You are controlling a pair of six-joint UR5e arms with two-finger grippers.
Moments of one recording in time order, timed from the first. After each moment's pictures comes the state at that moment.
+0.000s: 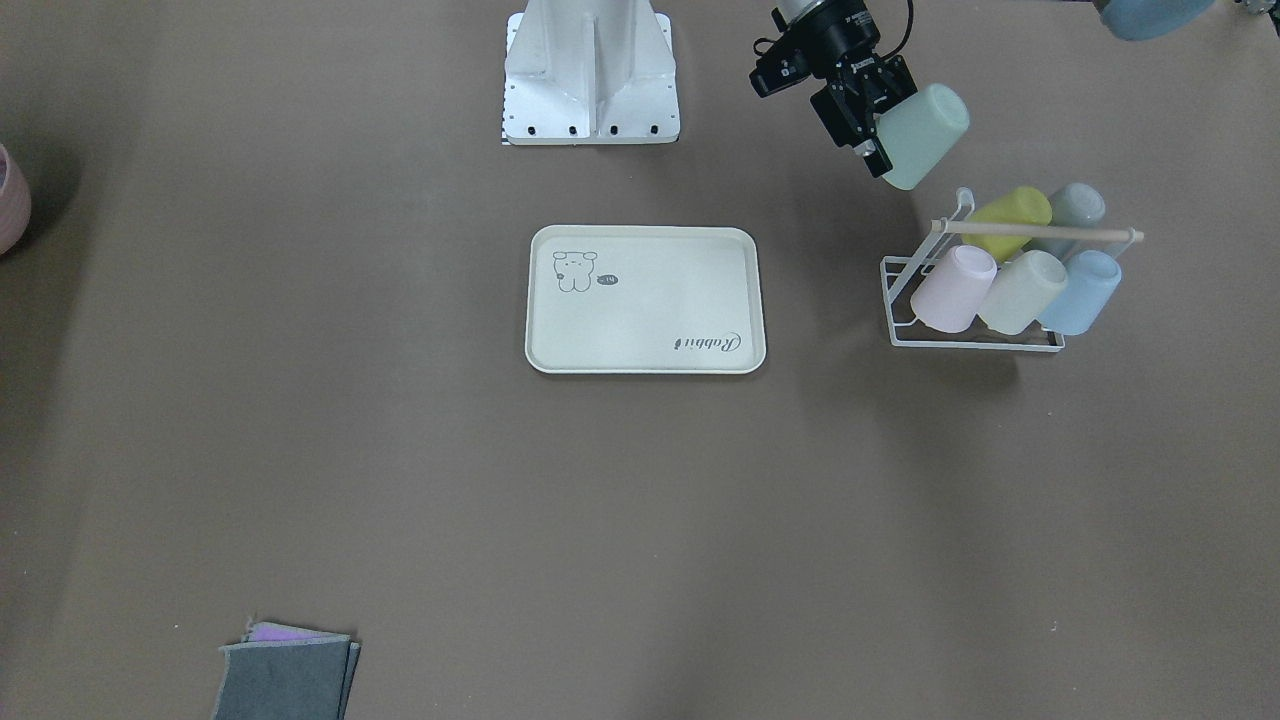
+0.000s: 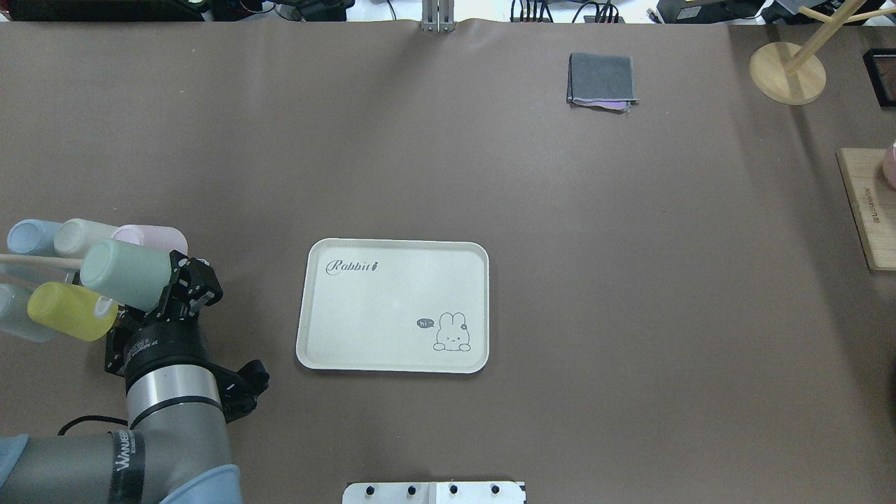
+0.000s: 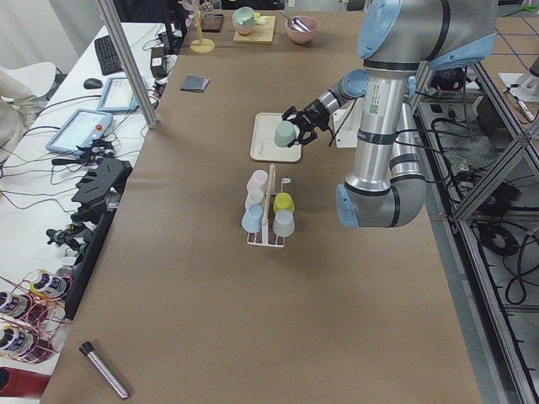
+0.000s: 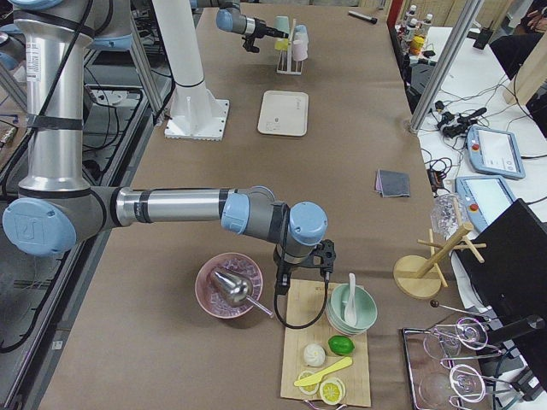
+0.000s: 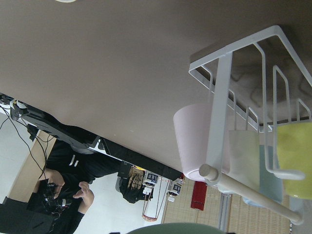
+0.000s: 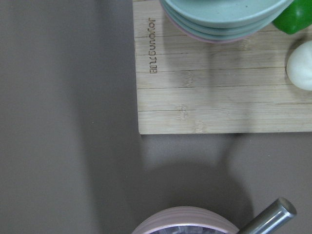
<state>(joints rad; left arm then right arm) -0.09 -1.92 -2.34 -0.49 -0.68 0.42 1.58 -1.66 1.72 -1.85 2.42 -0.09</state>
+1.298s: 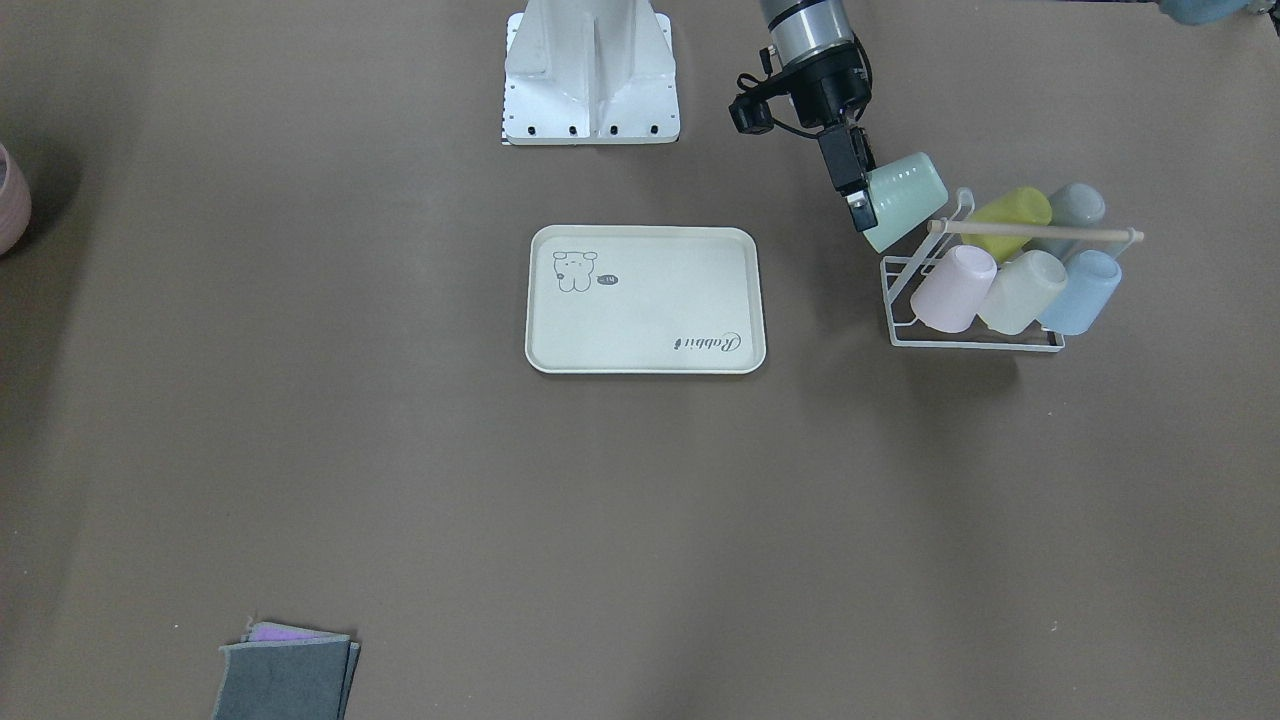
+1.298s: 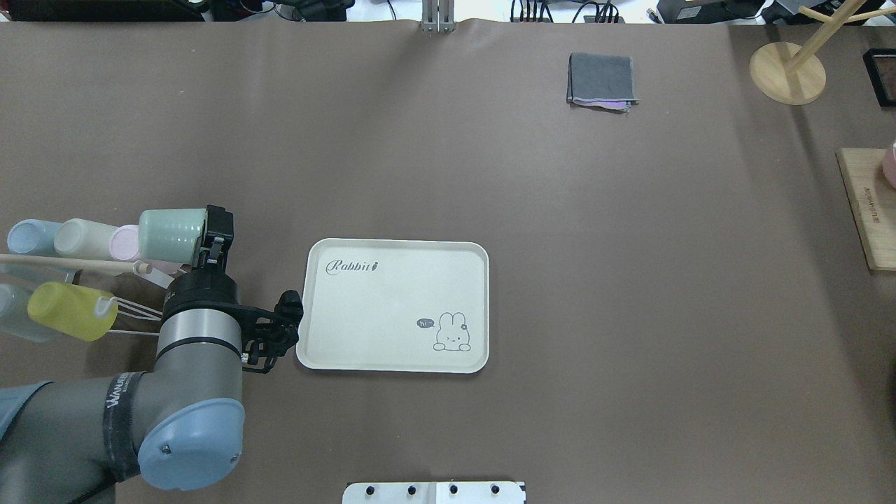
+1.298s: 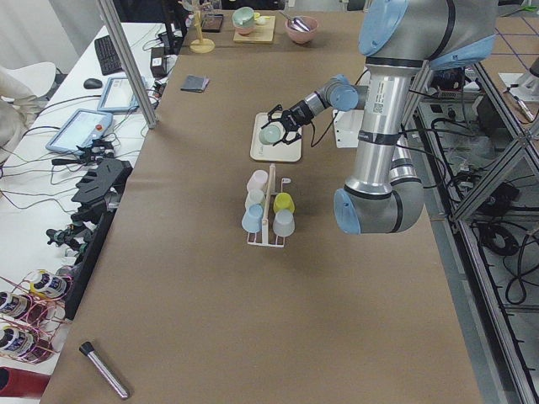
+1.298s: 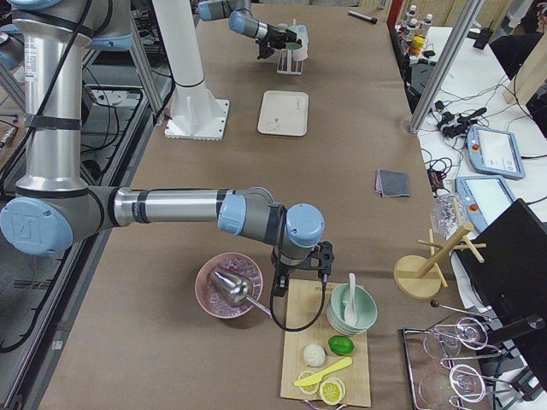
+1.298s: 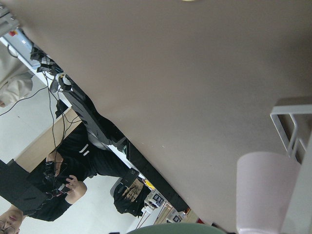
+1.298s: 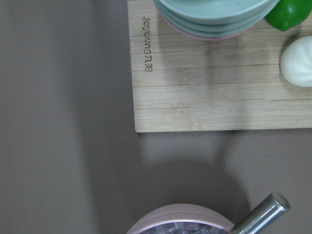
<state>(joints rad) -0.20 -1.83 -2.19 -1.23 -0.66 0.31 1.59 -1.66 1.73 -1.85 2.42 -0.09</state>
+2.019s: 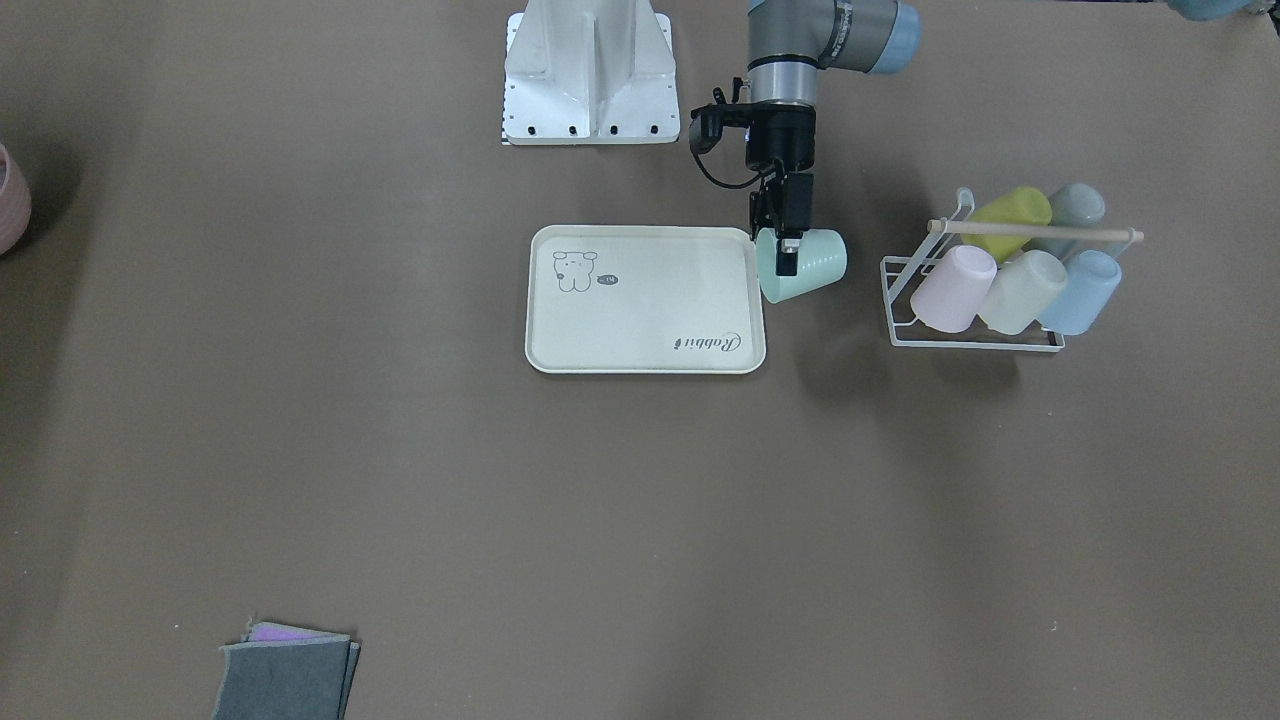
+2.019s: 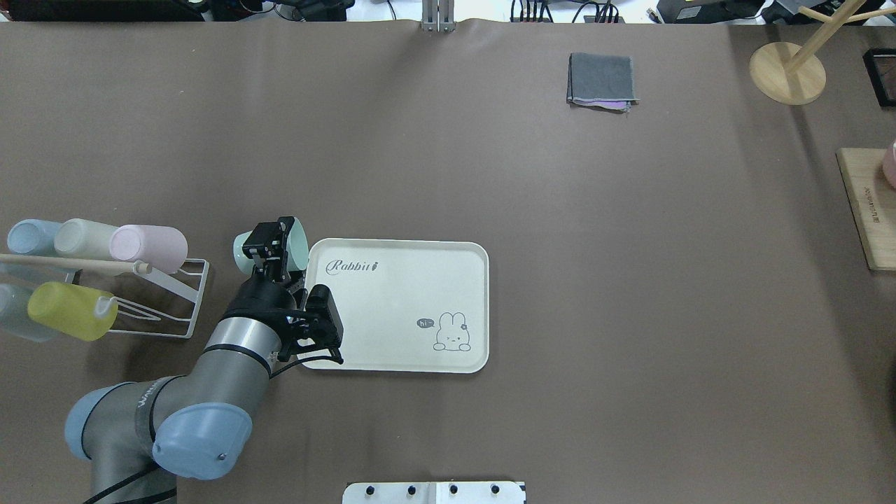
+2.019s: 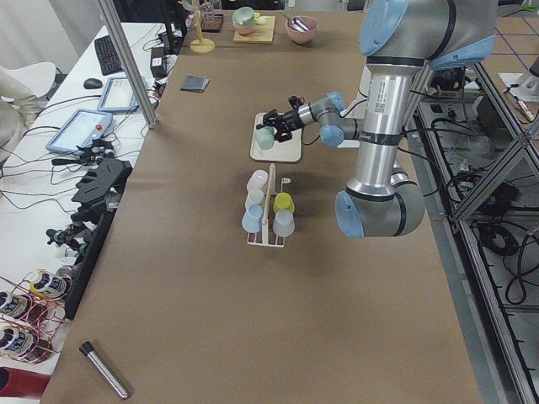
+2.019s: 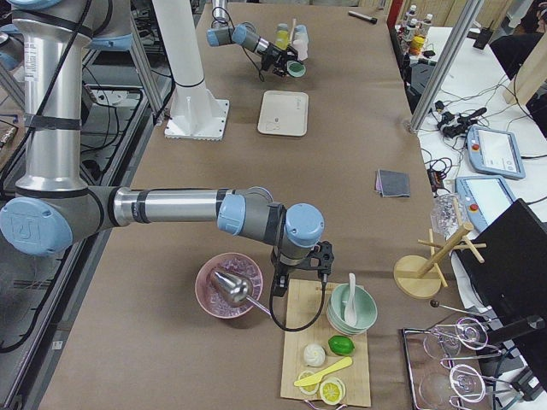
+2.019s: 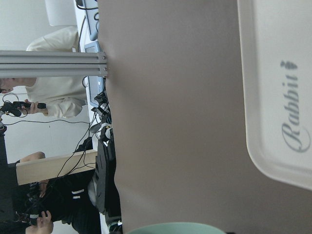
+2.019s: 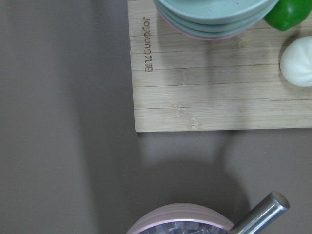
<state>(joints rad) -0.19 -1.82 -1.89 -2.12 -0.66 0.17 1.59 -1.67 1.73 -1.85 2.42 -0.09</state>
